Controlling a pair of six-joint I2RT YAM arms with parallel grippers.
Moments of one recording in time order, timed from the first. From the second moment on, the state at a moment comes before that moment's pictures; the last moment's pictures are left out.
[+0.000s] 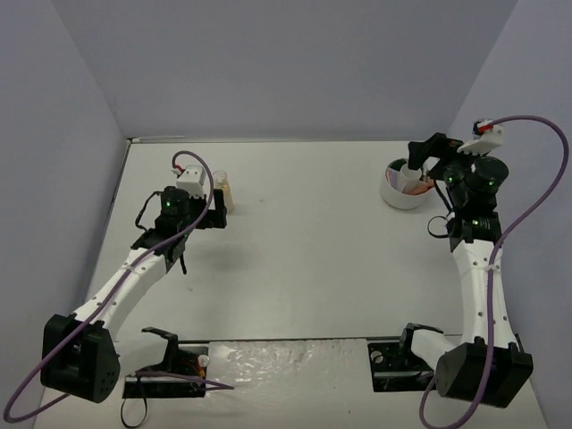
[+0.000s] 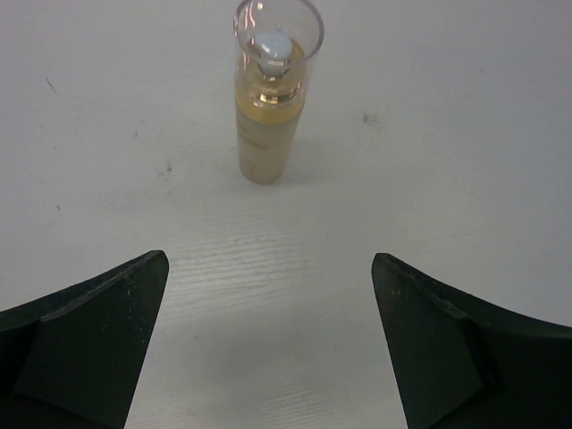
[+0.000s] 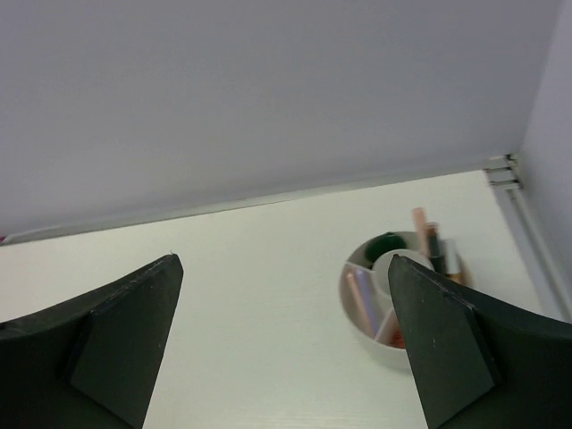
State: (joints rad) left arm -0.27 1.15 0.75 -0.05 -0.02 -0.15; right arm -0.19 1.07 1.01 0.04 -0.29 0.29
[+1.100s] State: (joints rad) left arm -0.27 1.75 0.67 0.86 0.01 -0.09; right arm 0.08 0.95 0.89 0.01 -0.27 0.15
